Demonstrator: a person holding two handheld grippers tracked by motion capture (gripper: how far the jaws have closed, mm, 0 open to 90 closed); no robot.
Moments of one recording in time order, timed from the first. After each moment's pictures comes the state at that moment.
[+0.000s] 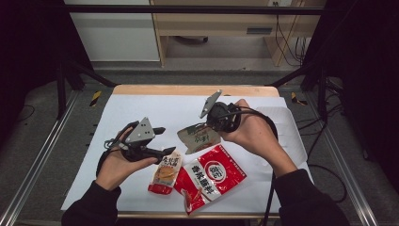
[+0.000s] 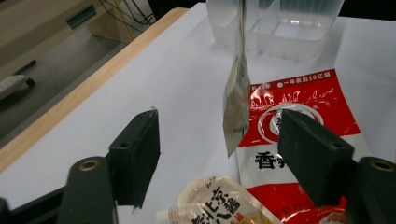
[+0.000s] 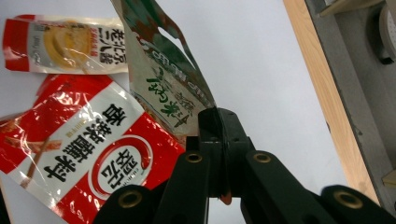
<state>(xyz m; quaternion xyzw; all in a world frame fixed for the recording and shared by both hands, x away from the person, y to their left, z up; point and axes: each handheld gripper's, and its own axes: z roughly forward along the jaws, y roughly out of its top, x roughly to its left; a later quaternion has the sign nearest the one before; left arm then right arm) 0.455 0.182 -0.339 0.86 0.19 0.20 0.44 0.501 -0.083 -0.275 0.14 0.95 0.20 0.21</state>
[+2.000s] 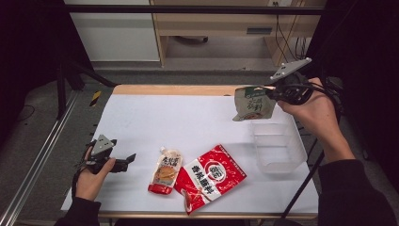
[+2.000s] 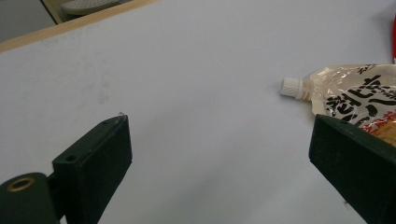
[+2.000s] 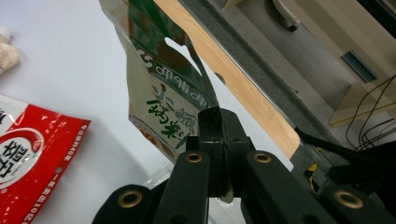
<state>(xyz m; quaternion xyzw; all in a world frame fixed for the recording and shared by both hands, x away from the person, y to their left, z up) 0.467 0.302 -0.442 0.79 0.39 0.25 0.41 0.531 -0.238 -0.229 0.30 0.87 0.26 0.29</state>
